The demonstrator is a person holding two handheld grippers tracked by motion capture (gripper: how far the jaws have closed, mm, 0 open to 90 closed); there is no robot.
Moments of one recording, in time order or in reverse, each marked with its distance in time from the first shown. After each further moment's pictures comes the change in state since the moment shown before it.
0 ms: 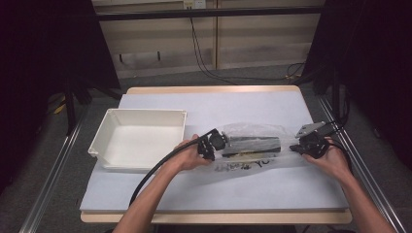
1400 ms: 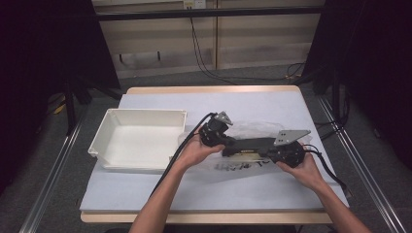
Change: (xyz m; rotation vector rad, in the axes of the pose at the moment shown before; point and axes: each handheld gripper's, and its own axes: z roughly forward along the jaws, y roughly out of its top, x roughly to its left) left arm 0.024 0.006 -0.037 -0.596 -0.154 -0.148; right arm 0.082 0.052 -0.013 -0.339 0.205 -0.076
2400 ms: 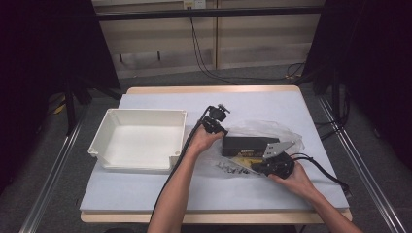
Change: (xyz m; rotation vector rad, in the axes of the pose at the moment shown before) left arm 0.068 -0.004 0.064 0.184 0.143 -0.273; right arm 0.020 -0.025 0.033 0.100 0.091 0.006
